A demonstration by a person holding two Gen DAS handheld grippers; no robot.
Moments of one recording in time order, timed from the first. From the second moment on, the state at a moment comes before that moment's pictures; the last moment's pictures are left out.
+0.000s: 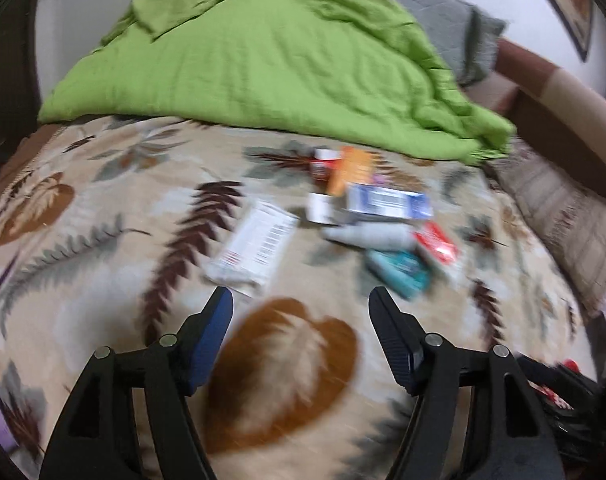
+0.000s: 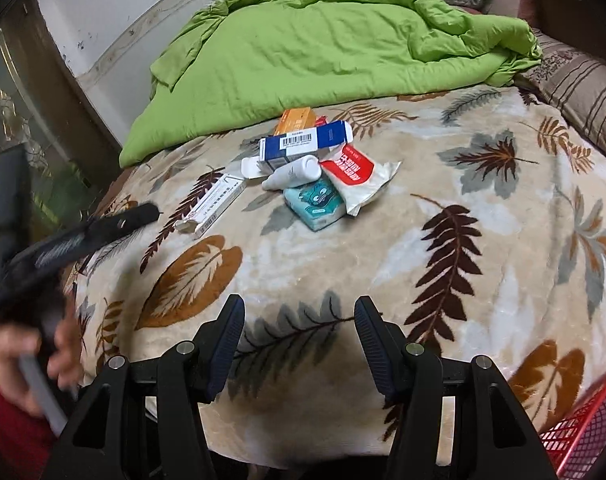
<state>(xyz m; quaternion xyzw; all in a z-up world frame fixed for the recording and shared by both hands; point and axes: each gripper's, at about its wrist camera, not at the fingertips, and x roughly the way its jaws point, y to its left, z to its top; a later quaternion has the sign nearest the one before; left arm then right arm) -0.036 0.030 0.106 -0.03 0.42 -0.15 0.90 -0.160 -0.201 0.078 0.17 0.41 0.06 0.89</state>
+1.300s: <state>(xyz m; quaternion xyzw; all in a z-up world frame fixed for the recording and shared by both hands) 0.074 0.014 0.019 0.03 0.45 -0.12 0.88 0.019 -0.232 0.028 0.01 0.49 0.08 0.87</state>
